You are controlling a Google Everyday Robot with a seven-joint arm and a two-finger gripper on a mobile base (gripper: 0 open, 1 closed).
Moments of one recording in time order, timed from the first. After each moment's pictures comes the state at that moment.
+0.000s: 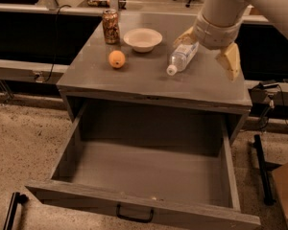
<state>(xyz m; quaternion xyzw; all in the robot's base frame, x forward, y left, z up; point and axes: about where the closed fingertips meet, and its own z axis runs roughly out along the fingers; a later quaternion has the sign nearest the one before) 0.606 -0.176 0.917 -0.92 0.37 -0.14 0.05</state>
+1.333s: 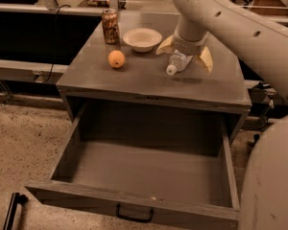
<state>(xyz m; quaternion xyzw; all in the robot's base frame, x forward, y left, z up) 0.717 -0.146 0.849 -0.95 0.25 -0.20 0.05</state>
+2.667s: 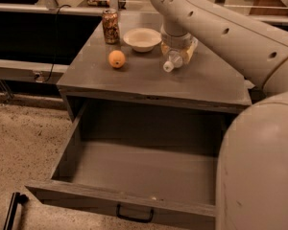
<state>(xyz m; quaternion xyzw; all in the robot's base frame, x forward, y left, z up) 0.747 -0.129 0.859 -0.94 0.24 -0.25 -0.01</state>
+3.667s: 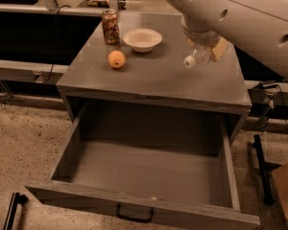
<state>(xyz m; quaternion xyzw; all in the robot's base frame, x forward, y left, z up) 0.651 -0.183 0.936 -0.86 0.39 -0.33 -0.04</state>
